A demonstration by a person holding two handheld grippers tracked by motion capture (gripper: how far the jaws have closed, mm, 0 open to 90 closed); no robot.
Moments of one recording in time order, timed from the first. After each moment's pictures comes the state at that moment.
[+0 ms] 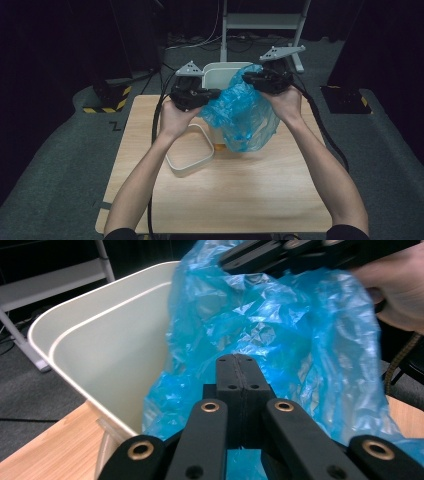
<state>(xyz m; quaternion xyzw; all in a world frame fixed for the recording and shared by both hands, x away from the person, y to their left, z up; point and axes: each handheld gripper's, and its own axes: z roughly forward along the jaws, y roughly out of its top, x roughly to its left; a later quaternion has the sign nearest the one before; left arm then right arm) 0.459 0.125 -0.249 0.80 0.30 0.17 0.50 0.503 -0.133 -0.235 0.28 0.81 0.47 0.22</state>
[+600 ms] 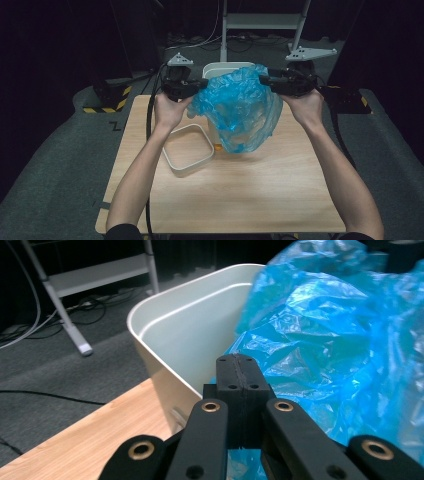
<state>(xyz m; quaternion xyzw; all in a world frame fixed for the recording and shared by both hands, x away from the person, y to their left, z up) 0.487 0.144 -0.249 0.78 0.36 0.21 0.47 0.486 -0.179 -0.229 0.30 0.78 0.49 0.24</state>
